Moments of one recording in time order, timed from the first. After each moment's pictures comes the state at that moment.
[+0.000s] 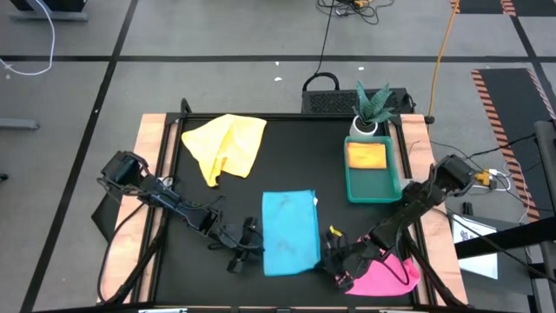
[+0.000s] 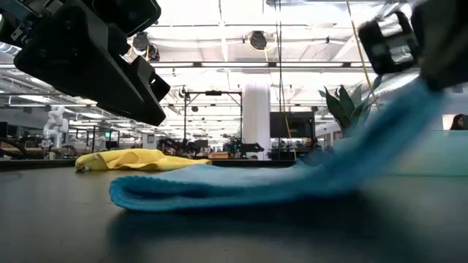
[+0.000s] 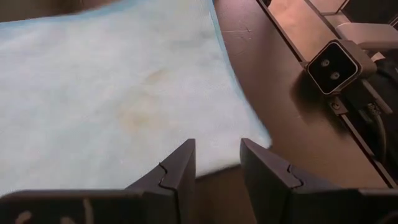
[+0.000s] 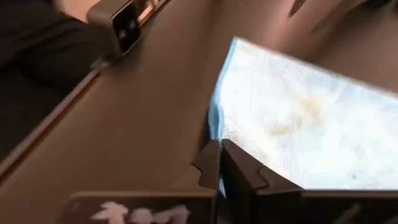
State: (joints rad) left arm -0.48 1.69 0.72 0.37 -0.01 -0.26; right arm 0.72 1.66 0.76 0.18 0.33 0.16
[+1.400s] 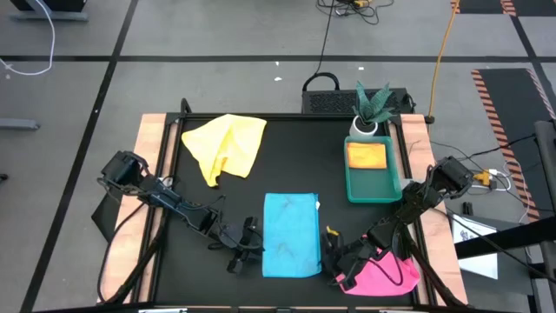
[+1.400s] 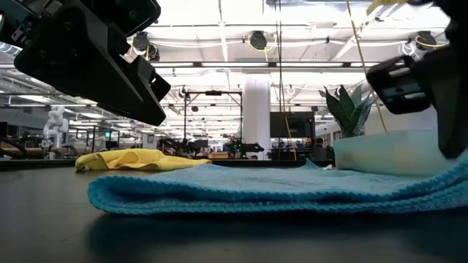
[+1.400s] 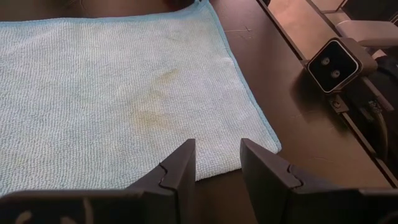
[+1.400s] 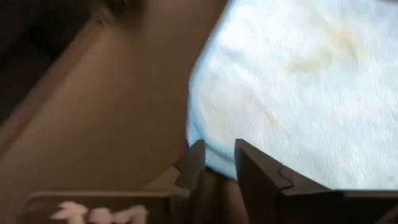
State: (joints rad) left arm -0.48 1.69 0.72 0.37 -0.01 -0.24; right arm 0.71 1.68 0.74 0.14 0.21 0.25
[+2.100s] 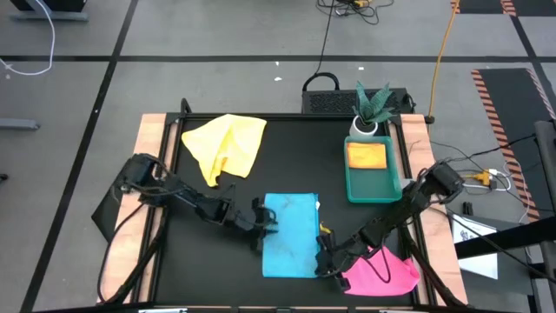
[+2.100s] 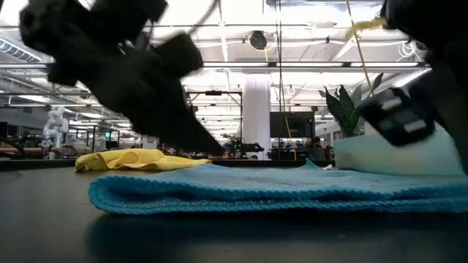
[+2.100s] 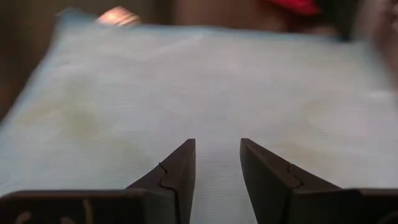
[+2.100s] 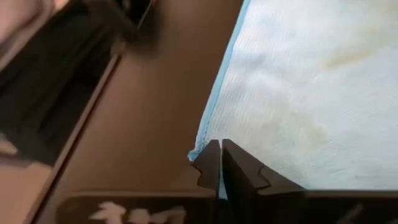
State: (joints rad) left arm -0.30 1.85 0.72 0.55 -0.18 -0.25; right arm 0.65 1.79 0.74 0.29 0.03 0.42
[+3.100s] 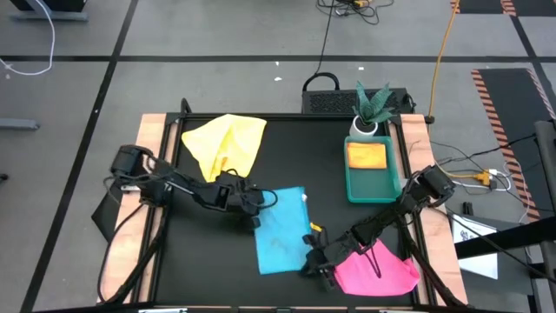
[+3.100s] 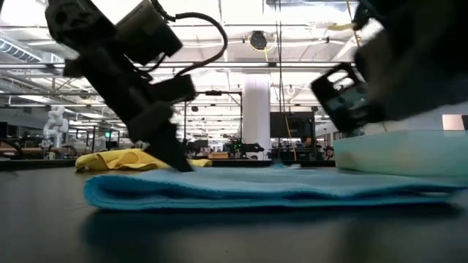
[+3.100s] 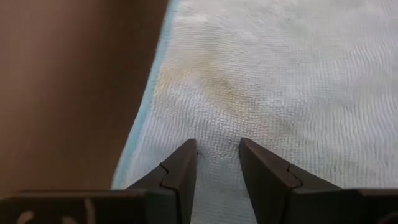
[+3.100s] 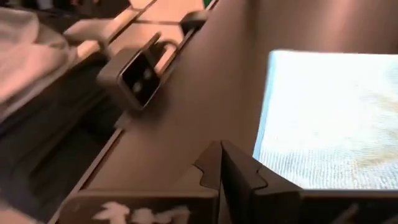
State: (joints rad) left arm -0.17 1.71 0.72 0.07 -0.28 -0.32; right arm 0.58 1.86 0.78 0.57 0.03 0.28
